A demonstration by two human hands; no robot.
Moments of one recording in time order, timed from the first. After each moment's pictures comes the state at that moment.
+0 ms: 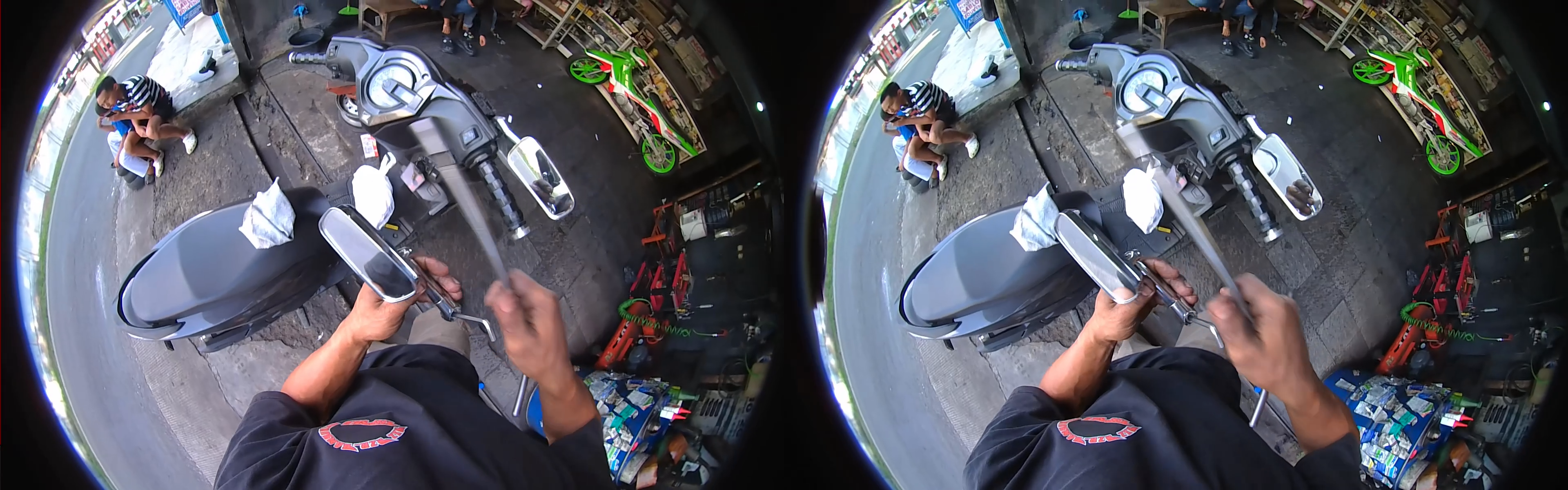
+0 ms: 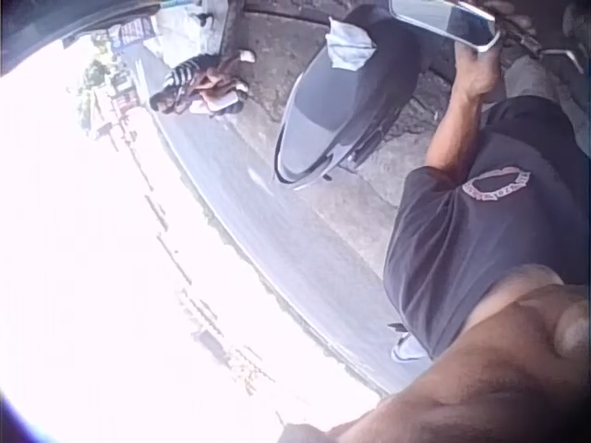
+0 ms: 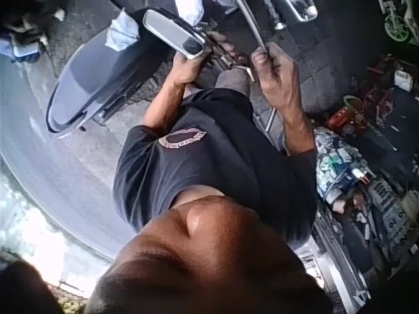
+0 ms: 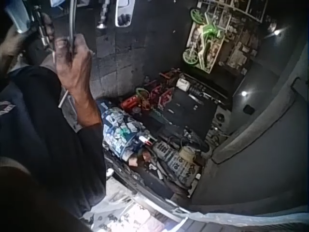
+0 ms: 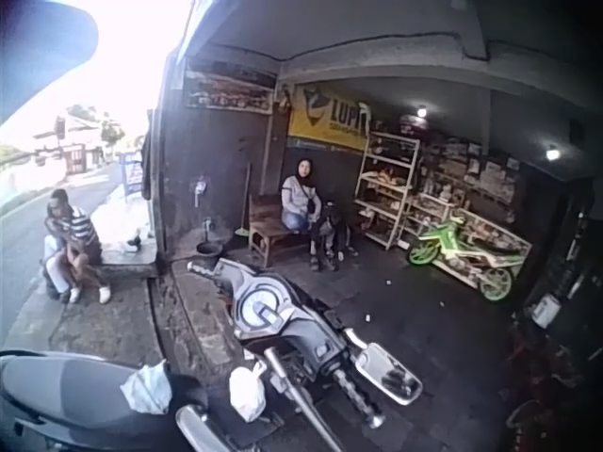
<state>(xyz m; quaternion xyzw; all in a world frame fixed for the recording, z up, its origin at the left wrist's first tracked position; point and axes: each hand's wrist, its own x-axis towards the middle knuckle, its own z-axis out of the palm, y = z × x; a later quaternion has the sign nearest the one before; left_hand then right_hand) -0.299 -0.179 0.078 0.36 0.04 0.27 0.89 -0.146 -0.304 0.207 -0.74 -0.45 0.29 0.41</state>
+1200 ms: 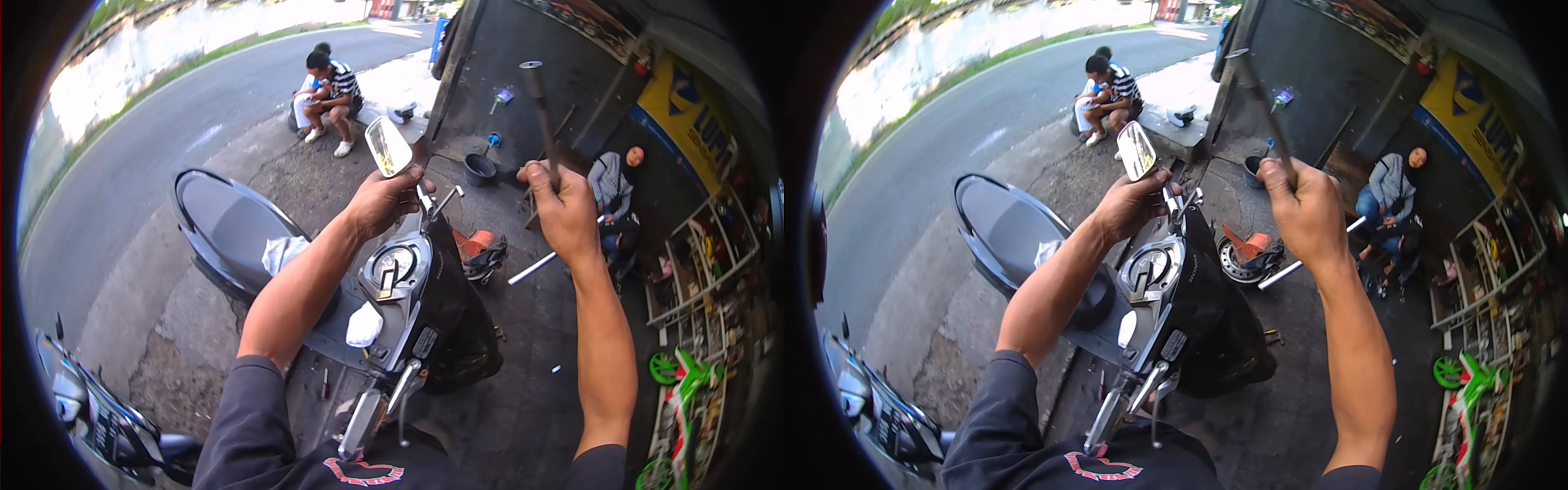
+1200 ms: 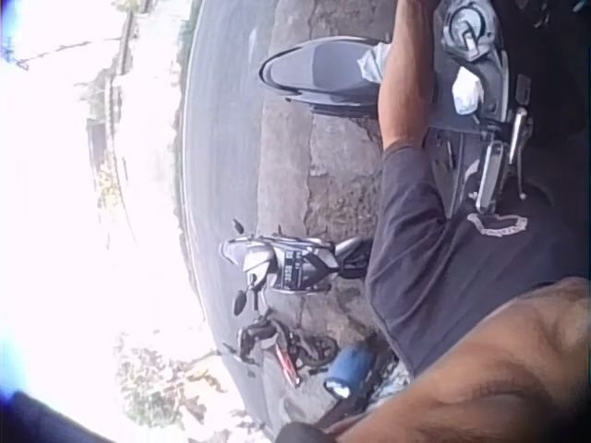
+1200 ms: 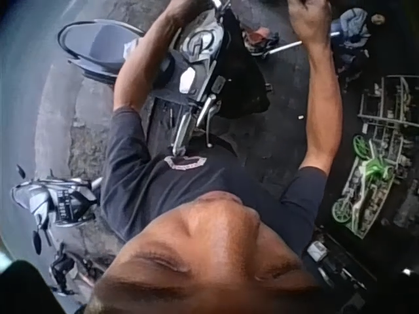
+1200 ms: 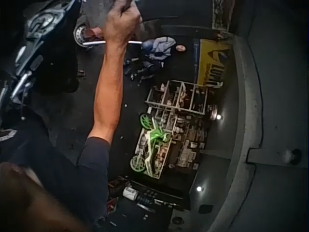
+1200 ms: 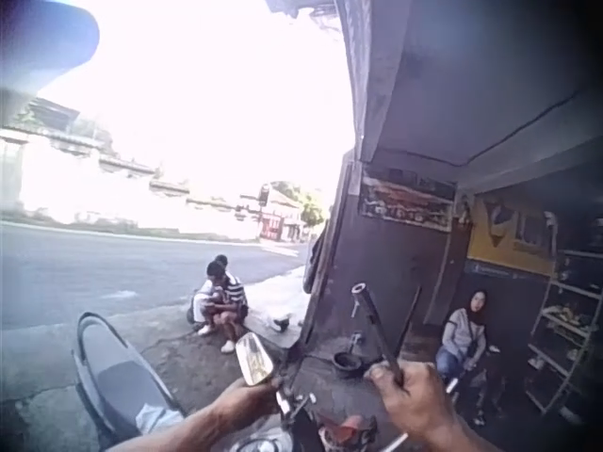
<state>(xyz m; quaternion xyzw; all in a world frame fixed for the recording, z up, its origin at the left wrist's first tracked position) -0.133 0.111 0.211 0.34 0.27 0.65 0.63 0.125 0.102 0.360 -0.45 -0.84 0.10 0.29</state>
